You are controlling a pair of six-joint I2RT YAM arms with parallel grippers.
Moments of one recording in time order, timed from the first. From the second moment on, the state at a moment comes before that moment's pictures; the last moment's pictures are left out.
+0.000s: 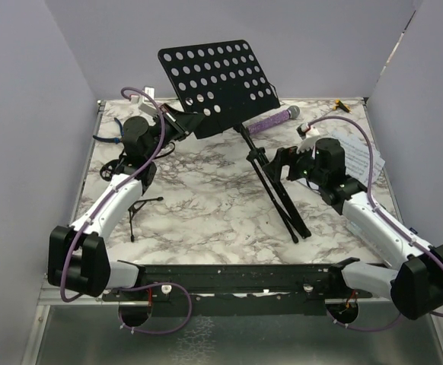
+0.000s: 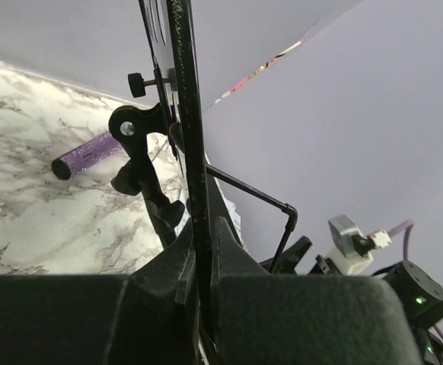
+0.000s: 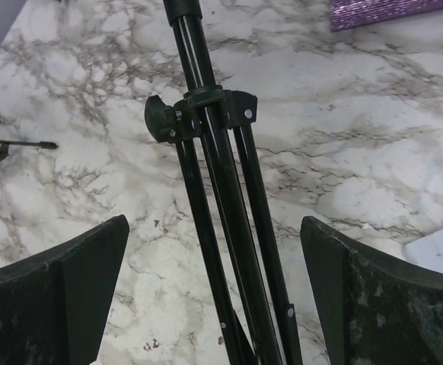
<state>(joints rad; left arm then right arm) -0.26 1.35 0.96 0.50 0.38 -0.96 0.37 1.14 0.81 -0.06 -0.23 0.23</state>
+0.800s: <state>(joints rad) -0.26 1.23 1.03 0.38 0.42 -0.88 0.36 1.46 0.75 0.23 -0.69 0.30</state>
